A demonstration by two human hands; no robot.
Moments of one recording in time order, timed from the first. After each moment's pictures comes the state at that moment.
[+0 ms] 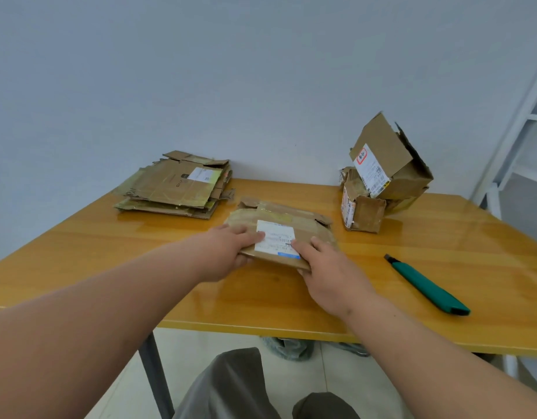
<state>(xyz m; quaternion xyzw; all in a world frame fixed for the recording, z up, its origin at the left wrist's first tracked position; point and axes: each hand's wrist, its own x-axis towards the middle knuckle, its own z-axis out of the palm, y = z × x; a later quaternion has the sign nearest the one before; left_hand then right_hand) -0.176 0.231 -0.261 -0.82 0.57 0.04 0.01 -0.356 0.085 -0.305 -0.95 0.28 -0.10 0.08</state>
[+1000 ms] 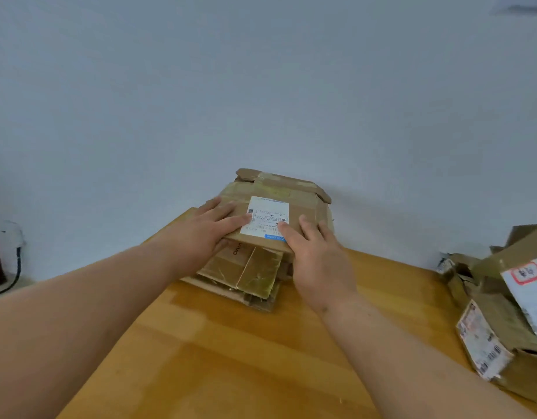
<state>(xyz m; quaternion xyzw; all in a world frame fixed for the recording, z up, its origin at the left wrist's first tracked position) 0.095 0.234 -0.221 -0.85 0.50 -0.11 -0.12 -0.064 0.054 -0.232 -0.96 0.18 -0.21 -0.01</state>
